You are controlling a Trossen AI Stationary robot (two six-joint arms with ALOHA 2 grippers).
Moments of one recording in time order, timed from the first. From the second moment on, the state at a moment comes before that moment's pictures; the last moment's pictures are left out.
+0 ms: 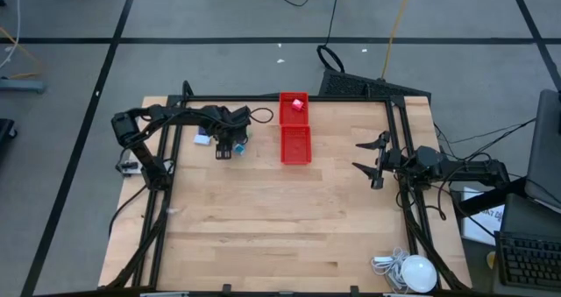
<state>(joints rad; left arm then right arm) 0.54 1.71 0.92 -0.79 -0.18 0.49 0.00 0.02 0.02 0.13 0.18 -0.17</state>
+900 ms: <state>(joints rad) 0.54 1.71 0.92 -0.69 -0.17 0.34 0.00 0.02 0.01 0.13 0.18 -0.17</state>
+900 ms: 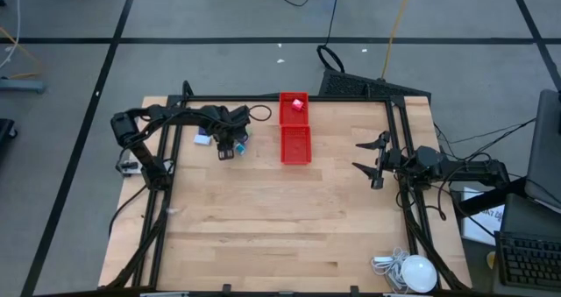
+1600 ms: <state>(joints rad) 0.31 1.19 0.69 -0.19 -0.04 0.07 0.00 0.02 0.01 0.13 0.18 -0.17</state>
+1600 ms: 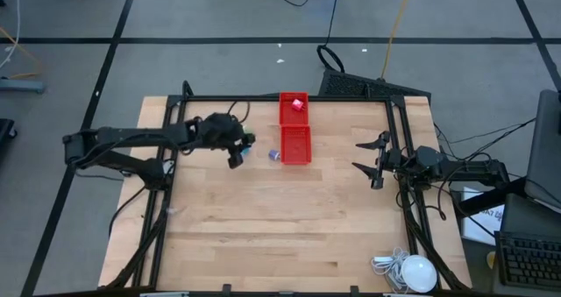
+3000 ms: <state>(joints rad) -0.05 1.31 0.48 0.54 -0.26 0.13 0.00 0.03 0.01 0.34 0.21 0.22</state>
